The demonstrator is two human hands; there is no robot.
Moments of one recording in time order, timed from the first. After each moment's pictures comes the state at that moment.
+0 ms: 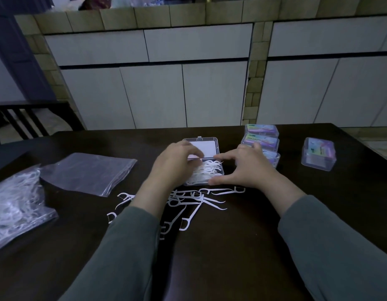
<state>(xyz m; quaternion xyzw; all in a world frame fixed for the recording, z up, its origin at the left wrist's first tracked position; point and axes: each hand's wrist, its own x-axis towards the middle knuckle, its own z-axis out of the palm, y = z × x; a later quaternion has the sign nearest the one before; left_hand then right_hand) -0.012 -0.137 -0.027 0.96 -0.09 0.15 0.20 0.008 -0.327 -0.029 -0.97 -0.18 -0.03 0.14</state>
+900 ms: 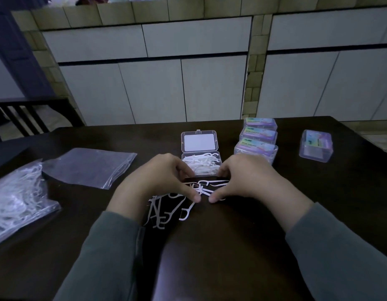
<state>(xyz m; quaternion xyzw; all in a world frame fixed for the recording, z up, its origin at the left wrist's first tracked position) -0.063 -0.120 -0.004 0.97 -0.03 -0.08 0.24 -0.044 -0.311 -0.005 -0.98 -0.17 0.06 0.04</state>
